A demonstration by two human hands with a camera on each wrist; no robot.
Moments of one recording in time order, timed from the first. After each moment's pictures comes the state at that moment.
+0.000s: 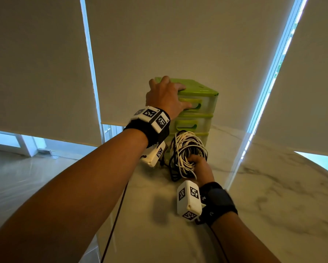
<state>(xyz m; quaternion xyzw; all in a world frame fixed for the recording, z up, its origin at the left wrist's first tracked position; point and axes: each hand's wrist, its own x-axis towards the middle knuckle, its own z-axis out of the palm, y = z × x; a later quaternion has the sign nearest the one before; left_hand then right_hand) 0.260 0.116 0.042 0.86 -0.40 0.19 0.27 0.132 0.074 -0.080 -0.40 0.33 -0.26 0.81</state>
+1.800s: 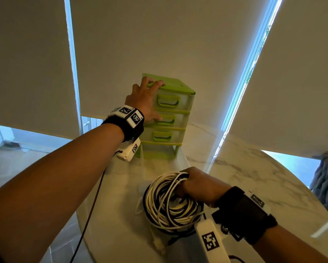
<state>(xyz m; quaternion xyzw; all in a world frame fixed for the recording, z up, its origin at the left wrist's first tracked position) 0.263 0.131 0.018 0.84 -0.44 0.17 0.26 0.031 0.088 -0.053 -0.87 0.29 0.04 0.40</state>
